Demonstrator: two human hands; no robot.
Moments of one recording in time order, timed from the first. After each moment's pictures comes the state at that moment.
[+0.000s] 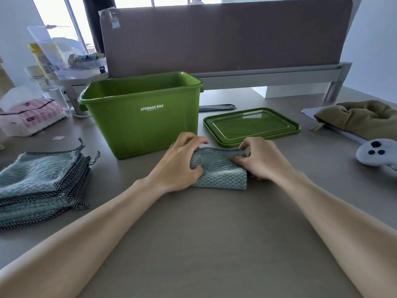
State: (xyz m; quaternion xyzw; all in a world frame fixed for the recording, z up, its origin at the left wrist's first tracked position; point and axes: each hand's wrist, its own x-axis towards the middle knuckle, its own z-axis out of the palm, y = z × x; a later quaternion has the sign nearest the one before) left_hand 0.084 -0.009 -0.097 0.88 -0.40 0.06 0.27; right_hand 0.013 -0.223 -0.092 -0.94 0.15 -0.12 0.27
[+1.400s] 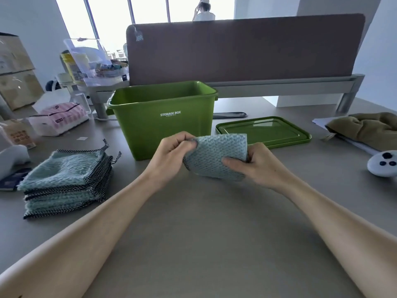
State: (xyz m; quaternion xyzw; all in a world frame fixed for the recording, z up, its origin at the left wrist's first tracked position) left_hand 0.071 0.022 -0.067 0.74 -0.30 -0.01 0.60; right_hand 0.000 -0.194 -0.081 -0.87 -0.10 -0.12 0.47
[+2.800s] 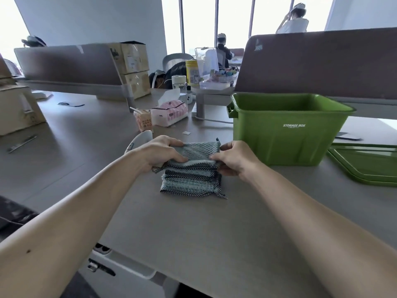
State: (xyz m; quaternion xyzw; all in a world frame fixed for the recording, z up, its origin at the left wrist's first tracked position) left_hand 0.113 0.287 -0.033 0.87 0.02 -0.10 0.49; right_hand 0.111 0.079 -0.052 -0.79 0.04 0.06 0.61
